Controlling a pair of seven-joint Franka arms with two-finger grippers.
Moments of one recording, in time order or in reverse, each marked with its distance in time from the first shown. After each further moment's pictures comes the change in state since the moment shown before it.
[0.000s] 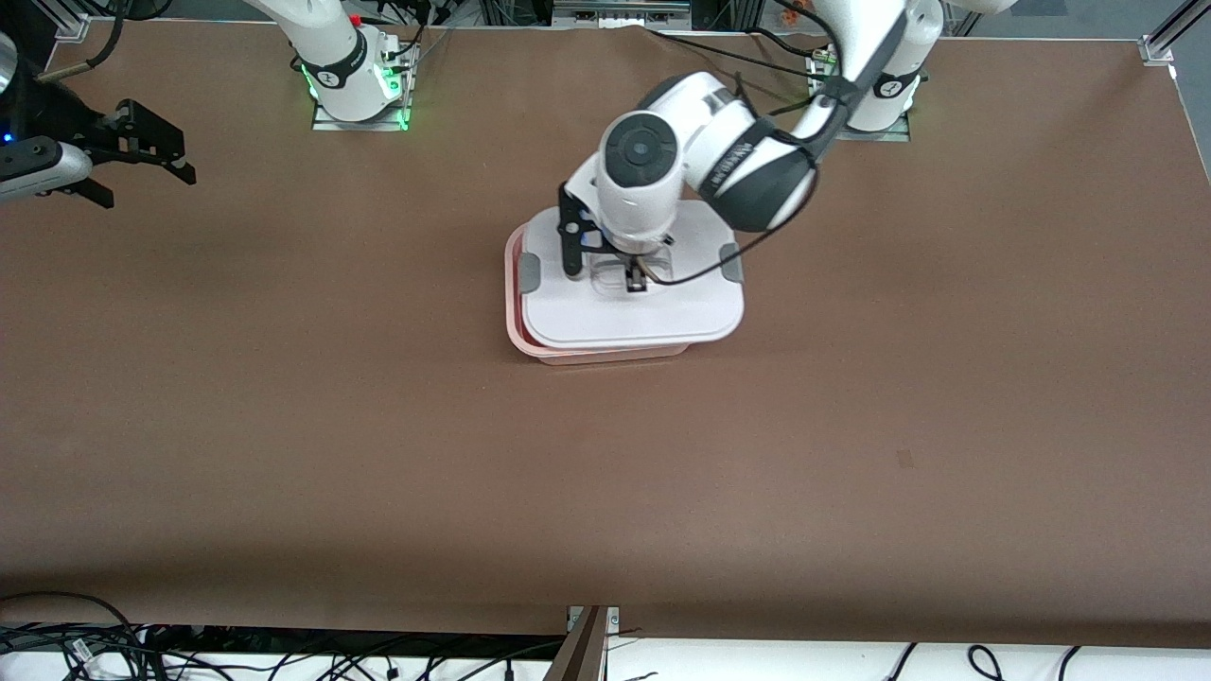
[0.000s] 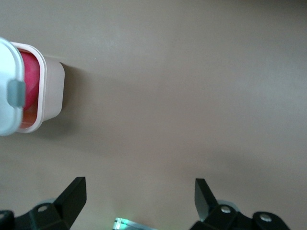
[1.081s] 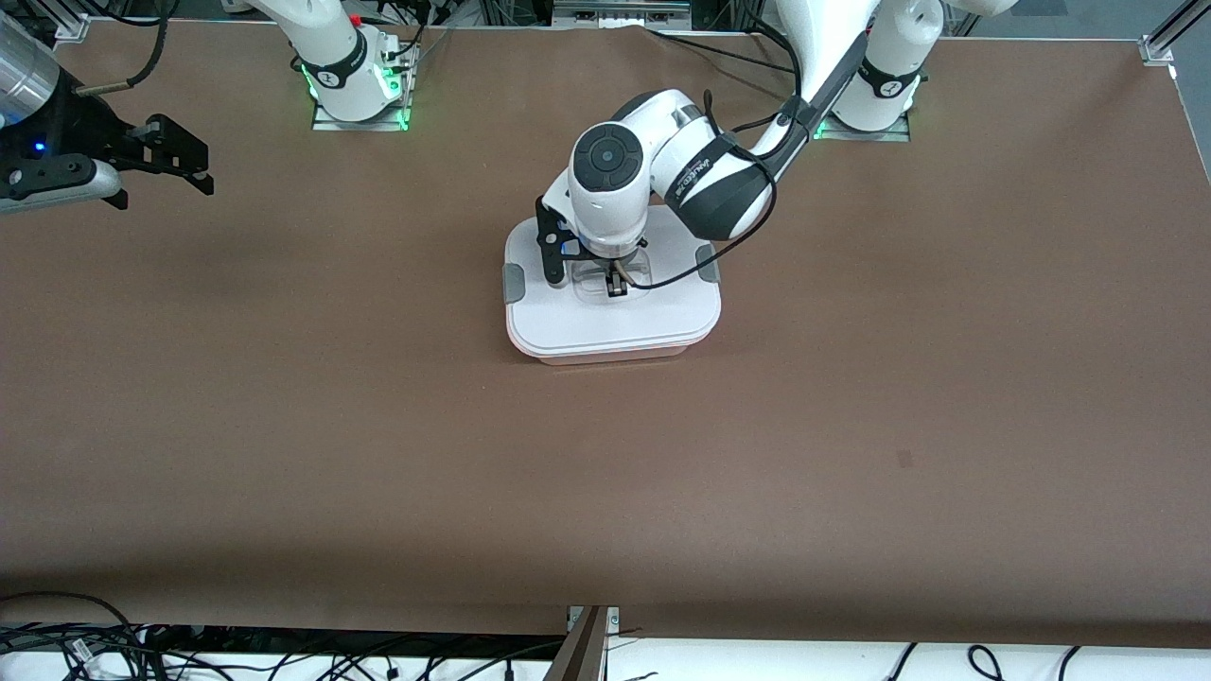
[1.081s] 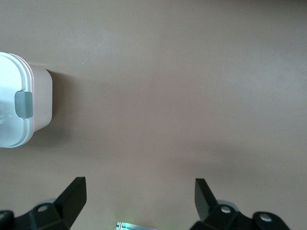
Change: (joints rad) left arm -0.029 0.057 0.014 0.004 0.029 0.081 -0.093; right arm 0.001 0.034 0.040 0.035 -0.055 0.007 0.078
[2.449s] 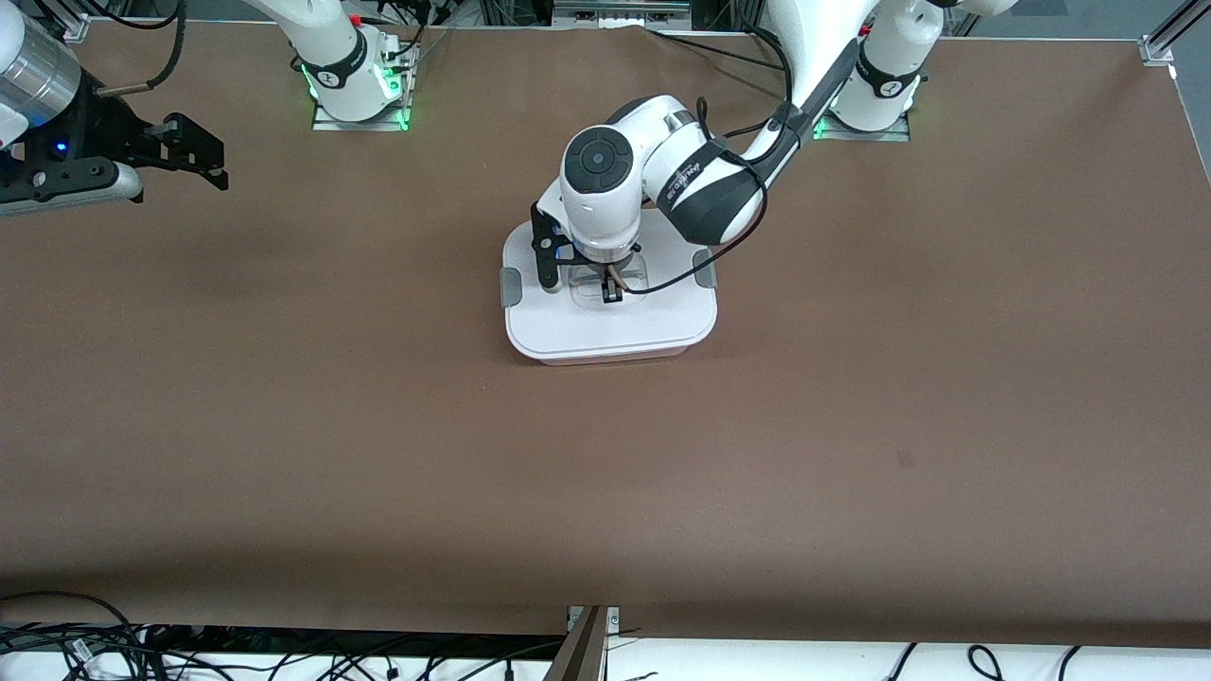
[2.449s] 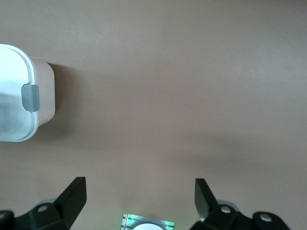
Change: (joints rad) left arm -0.009 0.032 -0.001 0.037 0.038 0.004 -0.006; right arm 0.018 0.010 0.009 0.007 0.000 -0.039 0.047
